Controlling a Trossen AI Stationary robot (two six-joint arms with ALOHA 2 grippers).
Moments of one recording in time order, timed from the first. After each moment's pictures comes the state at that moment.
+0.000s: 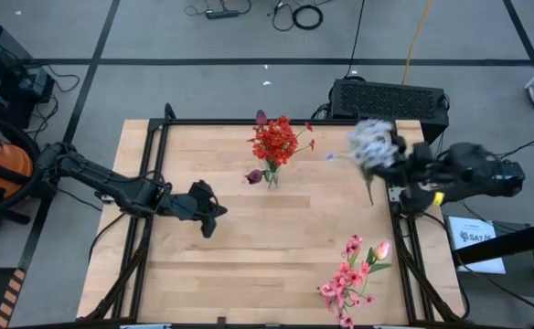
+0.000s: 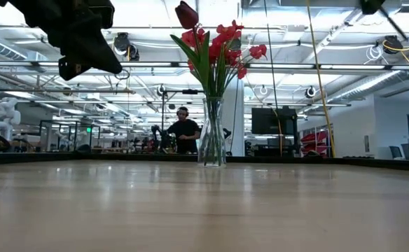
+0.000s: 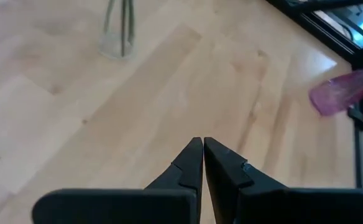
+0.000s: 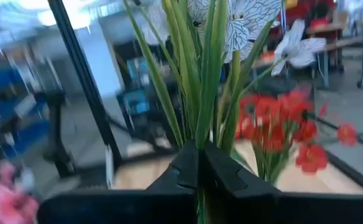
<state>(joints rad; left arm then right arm) -0.32 1.04 0.64 -0.29 -0.34 -0.80 0.14 0.36 0.76 -0.35 0.16 0.27</state>
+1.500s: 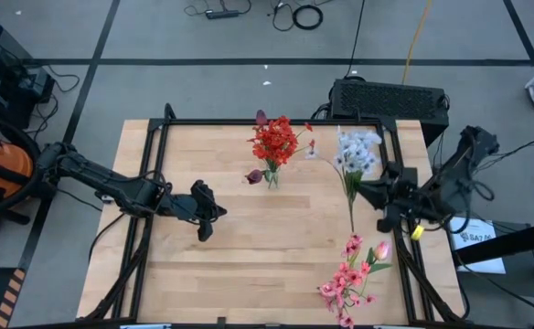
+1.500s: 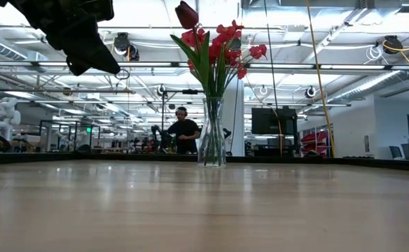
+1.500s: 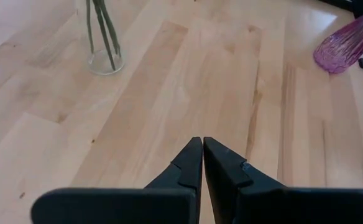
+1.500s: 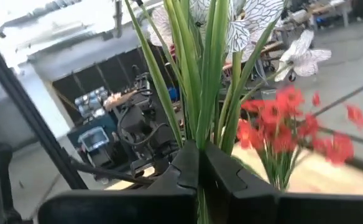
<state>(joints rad) -0.32 1.04 0.64 -0.30 -0.32 -0.54 0.80 0.76 0.79 0.05 1.12 0.38</state>
